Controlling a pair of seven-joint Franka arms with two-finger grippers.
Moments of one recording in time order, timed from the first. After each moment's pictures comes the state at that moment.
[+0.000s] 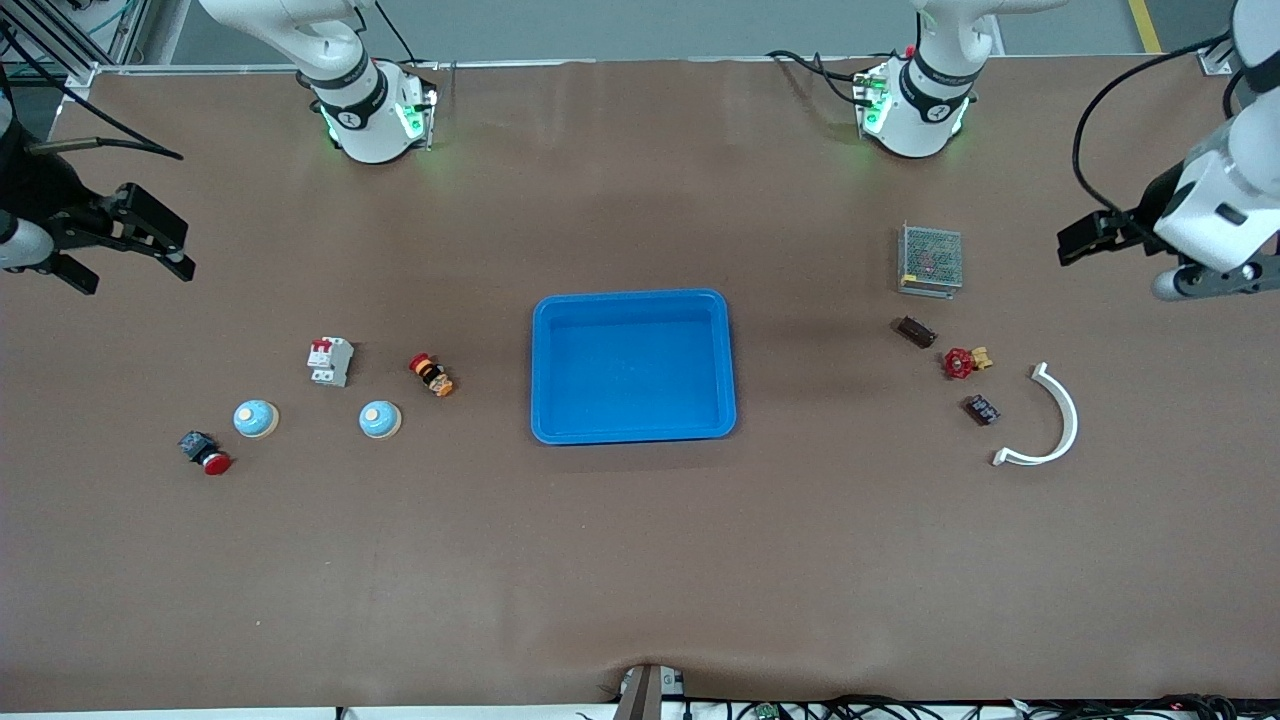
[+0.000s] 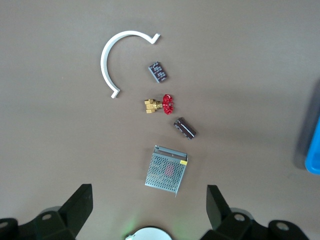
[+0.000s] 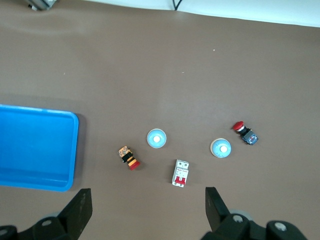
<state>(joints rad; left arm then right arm) 0.03 -0.05 -0.08 -1.79 0.04 1.60 -0.18 0.15 0.00 -0.06 -1.50 0.04 1.63 -0.07</state>
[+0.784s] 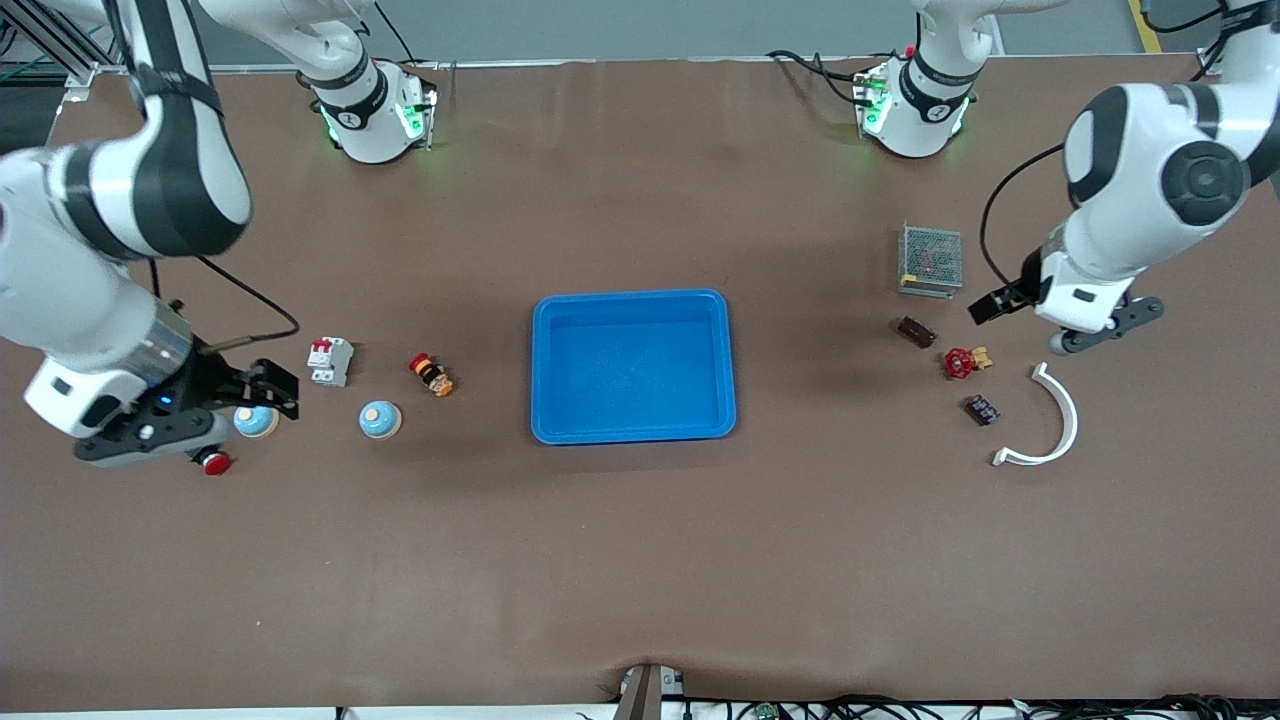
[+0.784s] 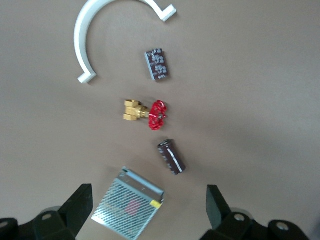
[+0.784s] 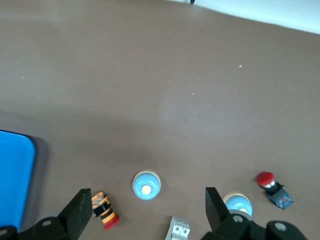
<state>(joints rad) 0.04 -0.04 -0.13 -2.25 0.04 2.11 -0.55 0.16 0.28 -0.06 -1.67 0.04 2.08 -0.16</state>
